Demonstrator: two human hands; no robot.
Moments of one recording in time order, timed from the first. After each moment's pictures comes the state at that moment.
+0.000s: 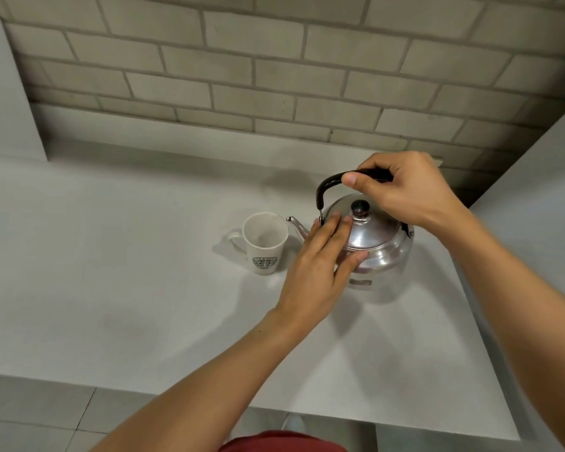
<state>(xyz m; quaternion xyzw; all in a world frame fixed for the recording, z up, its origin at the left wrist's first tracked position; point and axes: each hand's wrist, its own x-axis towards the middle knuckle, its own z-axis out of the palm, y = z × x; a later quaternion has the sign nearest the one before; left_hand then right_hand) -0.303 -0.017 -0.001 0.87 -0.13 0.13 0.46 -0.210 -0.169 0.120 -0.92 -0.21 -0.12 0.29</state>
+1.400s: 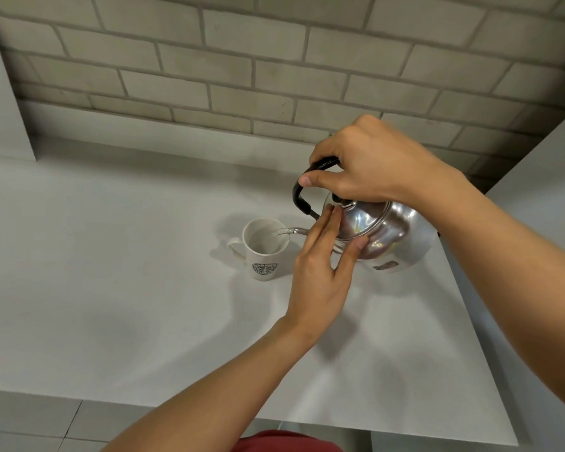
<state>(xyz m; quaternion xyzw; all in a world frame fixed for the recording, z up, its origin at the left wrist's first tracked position) -0.295 -0.025 0.006 0.73 -0.06 0.17 0.66 -0.206 -0.096 0.179 -0.93 -0.36 -0.08 0.04</state>
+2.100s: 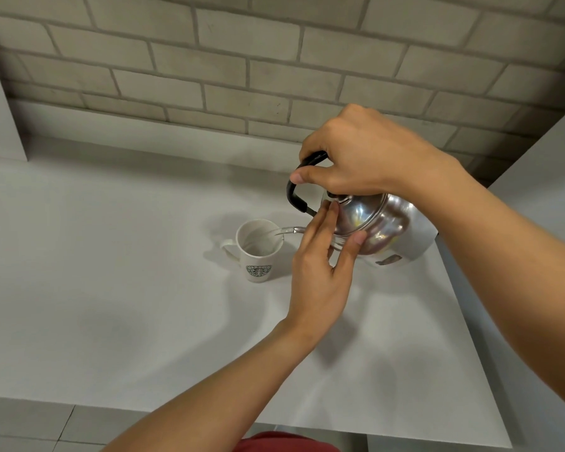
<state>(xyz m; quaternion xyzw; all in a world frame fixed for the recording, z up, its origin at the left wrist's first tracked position) -0.292 -0.037 0.014 0.70 -0.03 0.19 0.69 -0.207 -0.088 0.197 -0.93 -0.35 -0.06 0.00</state>
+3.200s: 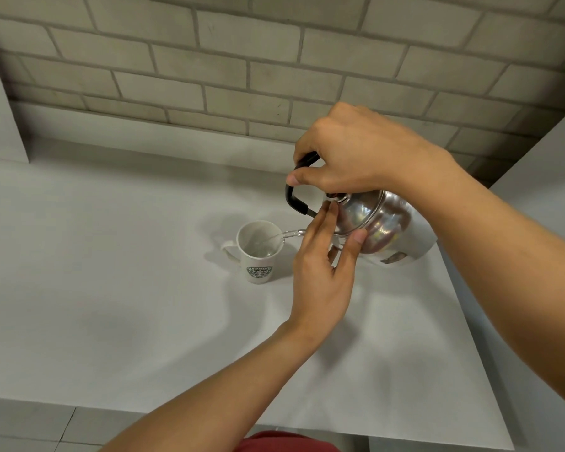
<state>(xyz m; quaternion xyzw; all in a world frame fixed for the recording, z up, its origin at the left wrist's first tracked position) -0.292 -0.037 0.020 0.69 -0.01 0.20 0.69 -0.200 -0.081 0.198 -0.92 -0.38 -0.07 -0.03</state>
